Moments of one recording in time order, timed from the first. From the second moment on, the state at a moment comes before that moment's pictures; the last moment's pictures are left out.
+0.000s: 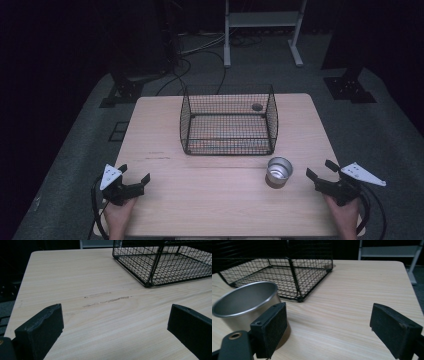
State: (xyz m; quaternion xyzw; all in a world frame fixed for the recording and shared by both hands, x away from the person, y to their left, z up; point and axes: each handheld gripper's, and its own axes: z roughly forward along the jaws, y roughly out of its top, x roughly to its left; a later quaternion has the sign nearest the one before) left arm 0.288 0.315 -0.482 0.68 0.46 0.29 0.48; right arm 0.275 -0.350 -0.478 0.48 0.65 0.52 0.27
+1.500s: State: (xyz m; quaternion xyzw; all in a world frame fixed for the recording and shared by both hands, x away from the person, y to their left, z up) left arm 0.285 0.315 -0.482 0.69 0.46 0.28 0.49; right arm 0.277 -0.293 -0.476 0.34 0.74 0.54 0.21
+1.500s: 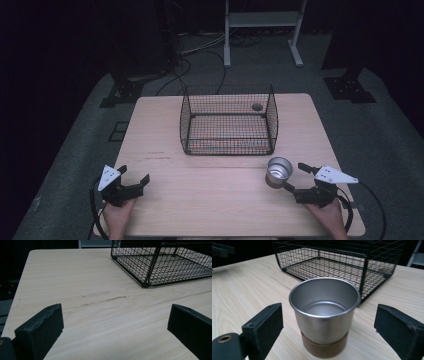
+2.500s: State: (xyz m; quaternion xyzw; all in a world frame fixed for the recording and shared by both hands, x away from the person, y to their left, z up) left arm 0.285 0.311 -0.482 0.69 0.45 0.28 0.49; right arm 0.297 -0.276 -0.488 0.32 0.77 0.52 0.20
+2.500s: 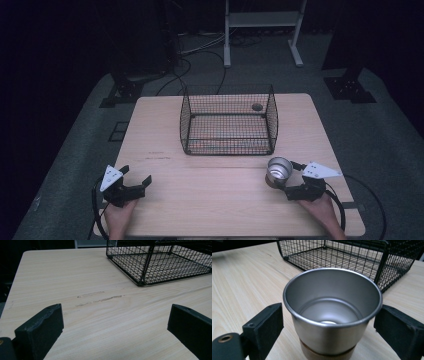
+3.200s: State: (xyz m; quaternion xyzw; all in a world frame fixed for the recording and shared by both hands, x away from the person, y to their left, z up) left arm 0.282 0.313 -0.480 0.69 0.45 0.28 0.49; right arm 0.302 -0.268 -0.478 0.31 0.79 0.50 0.18
